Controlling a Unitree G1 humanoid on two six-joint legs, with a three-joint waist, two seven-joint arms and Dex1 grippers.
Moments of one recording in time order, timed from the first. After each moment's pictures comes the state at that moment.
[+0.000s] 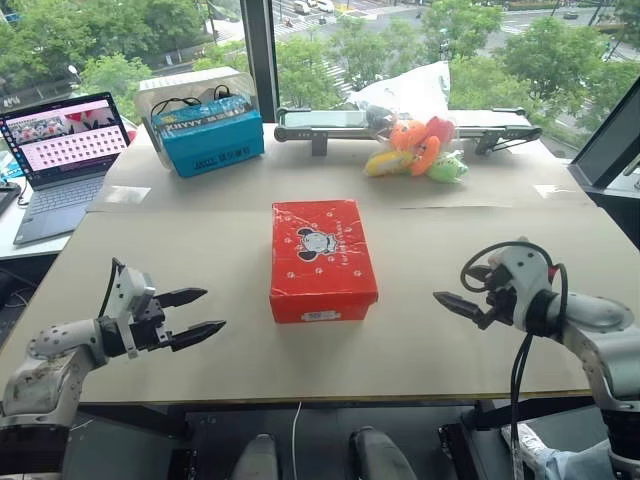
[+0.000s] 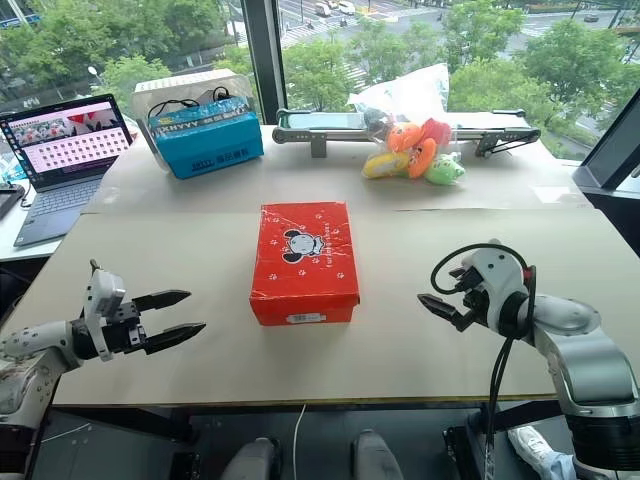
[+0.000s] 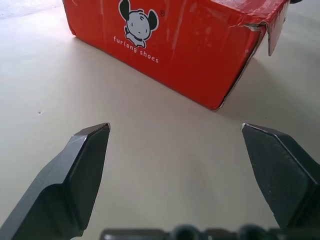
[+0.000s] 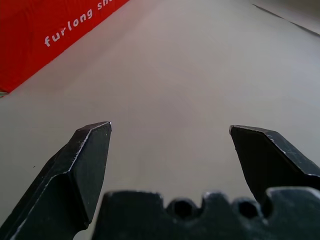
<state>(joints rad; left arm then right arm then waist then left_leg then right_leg) -0.09 0.79 0.24 0.05 -0.55 0.29 -1.16 -0.20 -0.80 -0.17 -0.28 0.33 0.71 0.77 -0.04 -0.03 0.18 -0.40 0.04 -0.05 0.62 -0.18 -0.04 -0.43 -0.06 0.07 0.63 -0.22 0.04</state>
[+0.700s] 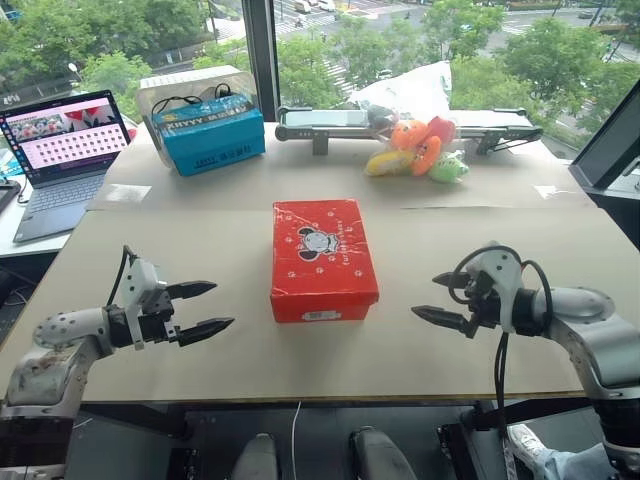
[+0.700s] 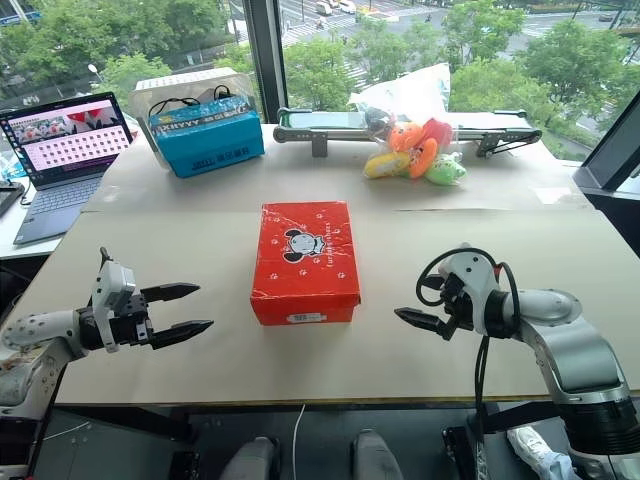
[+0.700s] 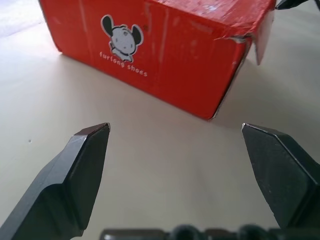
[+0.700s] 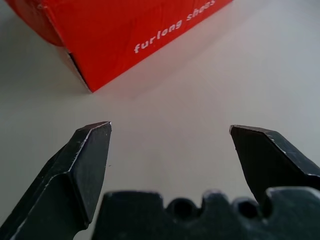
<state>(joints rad) -0.12 0.83 0.21 -0.07 -0.52 0.33 -1.19 -0.28 -0.82 -0.05 -0.21 0.36 0.63 0.99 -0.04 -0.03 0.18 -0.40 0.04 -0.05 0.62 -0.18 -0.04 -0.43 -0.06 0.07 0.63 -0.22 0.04</state>
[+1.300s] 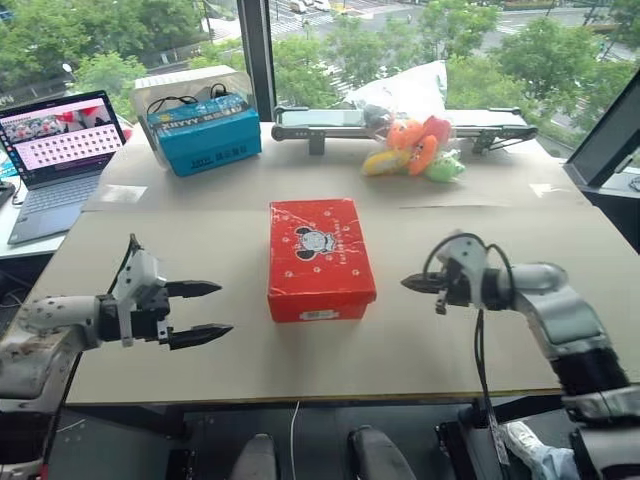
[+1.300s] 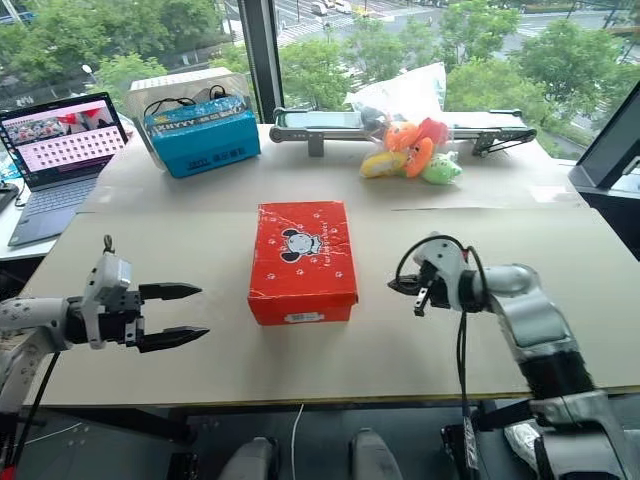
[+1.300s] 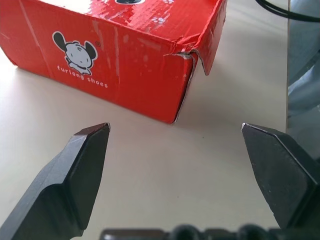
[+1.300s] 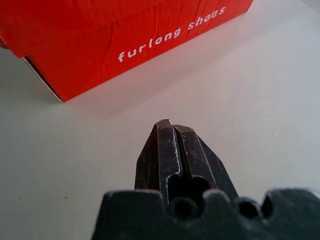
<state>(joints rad) -0.13 0.94 0.22 -0.12 -0.56 0.45 -1.27 -0.56 -0.70 0.14 0.18 0.20 0.38 1.05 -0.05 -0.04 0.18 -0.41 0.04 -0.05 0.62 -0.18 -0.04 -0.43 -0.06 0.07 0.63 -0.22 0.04</state>
